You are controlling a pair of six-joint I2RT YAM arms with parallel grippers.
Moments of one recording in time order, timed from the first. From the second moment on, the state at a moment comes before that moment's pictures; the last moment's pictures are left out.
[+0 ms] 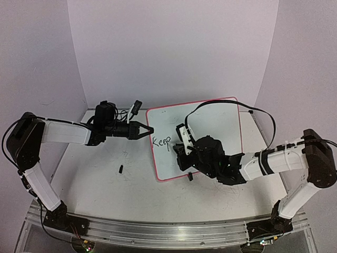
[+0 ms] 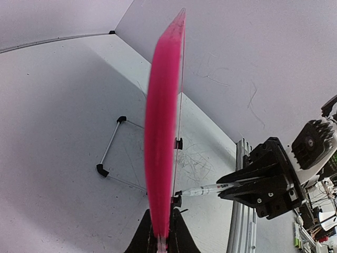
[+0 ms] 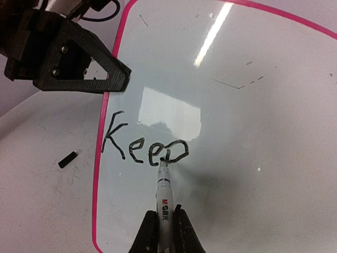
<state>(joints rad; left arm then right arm) -0.54 1.68 0.97 0.40 0.79 -0.39 1.07 1.61 0.85 0.42 0.41 0.12</state>
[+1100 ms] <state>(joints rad) -0.55 1.65 0.93 0.41 0.75 -0.39 1.01 1.49 0.75 0.49 0.34 0.02</state>
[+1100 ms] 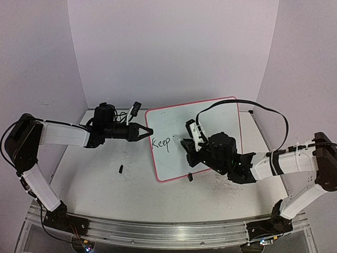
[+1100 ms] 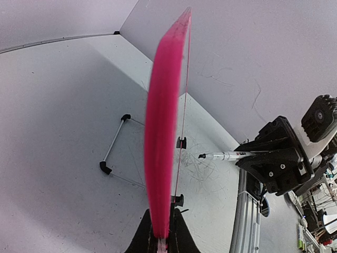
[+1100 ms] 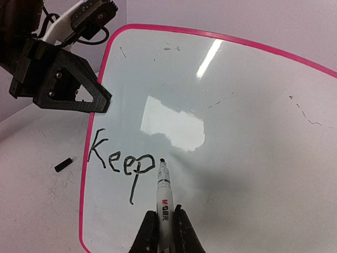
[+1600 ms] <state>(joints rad) -0.55 1.65 0.93 0.41 0.75 -0.38 1.03 1.51 0.75 0.48 0.36 0.02</state>
